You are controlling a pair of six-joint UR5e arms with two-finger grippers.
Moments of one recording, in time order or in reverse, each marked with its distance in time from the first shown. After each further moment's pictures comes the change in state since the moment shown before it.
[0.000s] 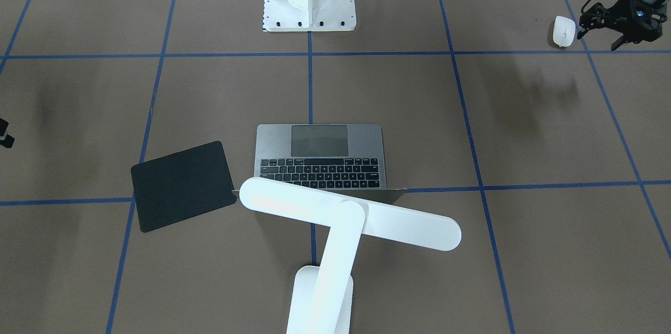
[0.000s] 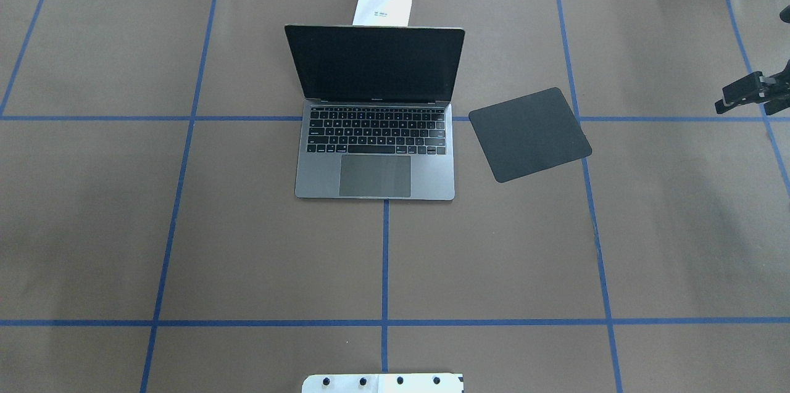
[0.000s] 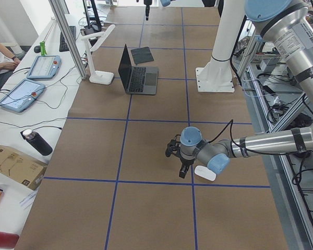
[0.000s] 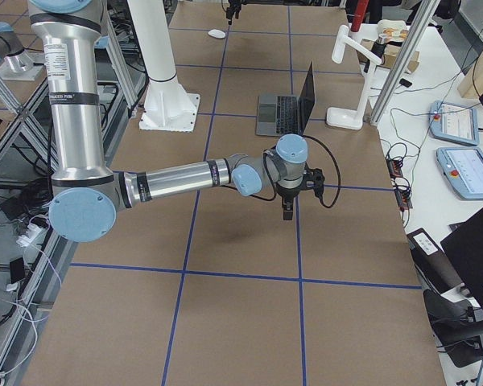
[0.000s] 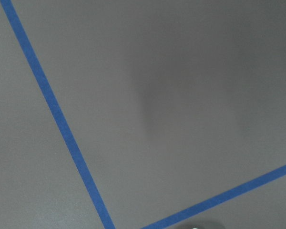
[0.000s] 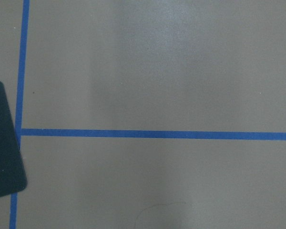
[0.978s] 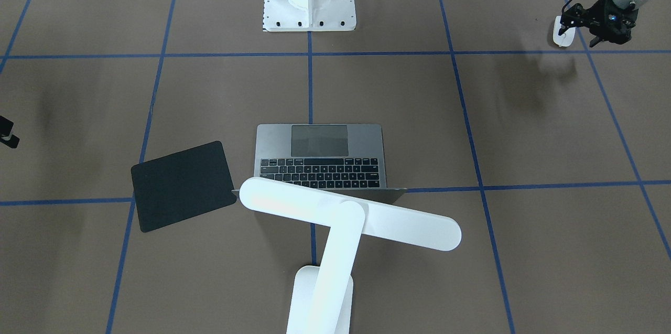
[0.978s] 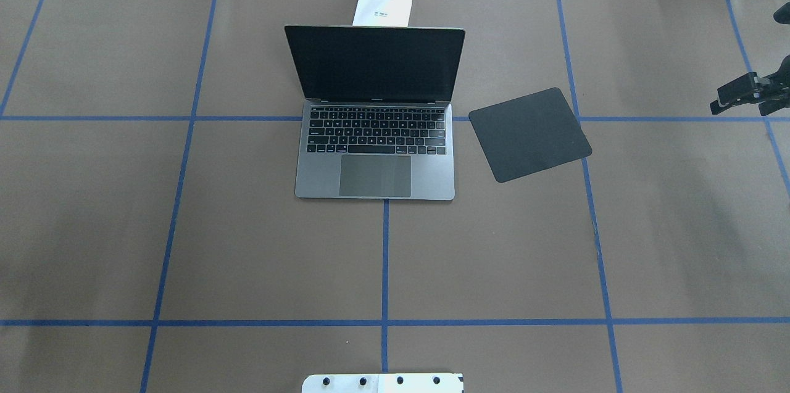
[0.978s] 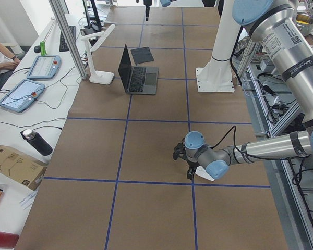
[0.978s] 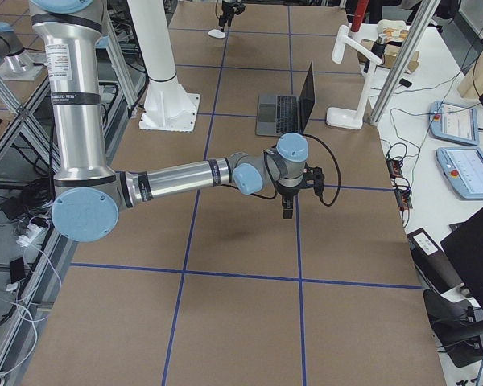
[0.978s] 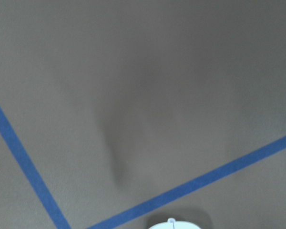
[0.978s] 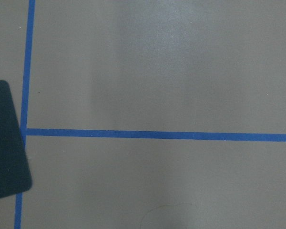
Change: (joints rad) left arm 0.198 0.036 0.046 -0.132 0.031 -0.158; right arm -0.010 0.005 0.000 -0.001 0.003 0.006
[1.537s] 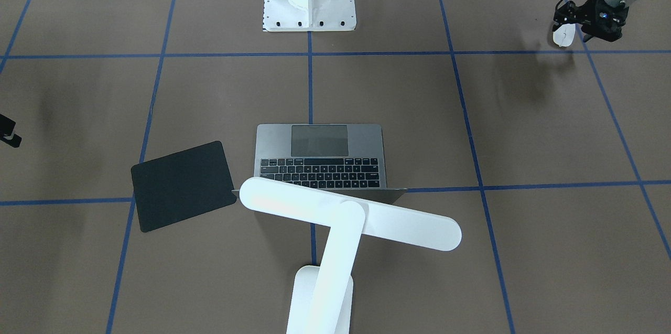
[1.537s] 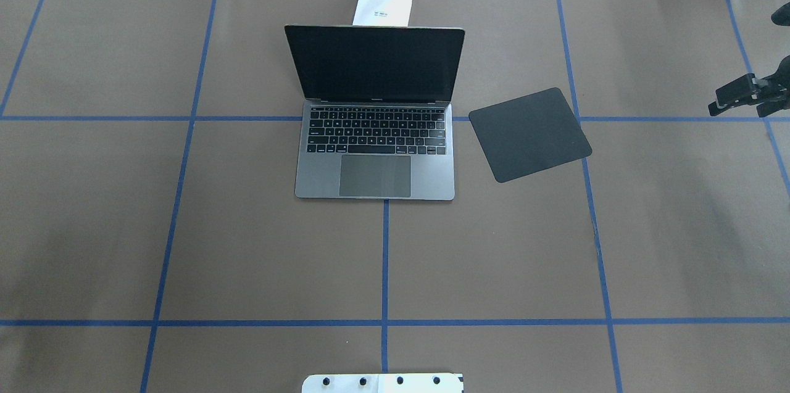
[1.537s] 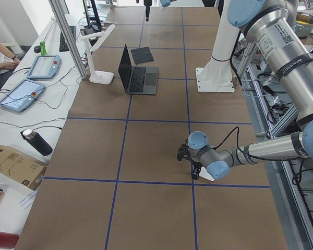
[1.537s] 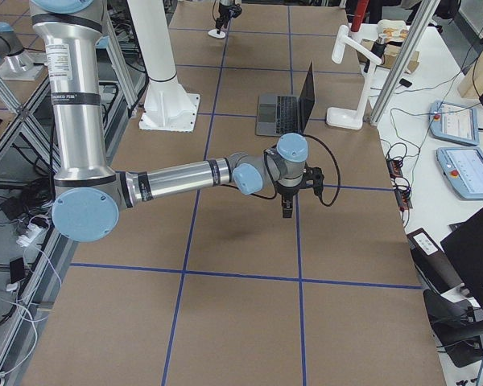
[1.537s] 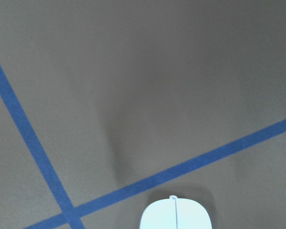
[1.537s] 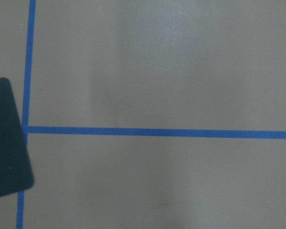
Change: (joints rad) left arm 0.106 0.013 0.006 -0.037 0.043 -0.101; right arm -0.003 0.000 -0.002 -0.001 0.007 0.001
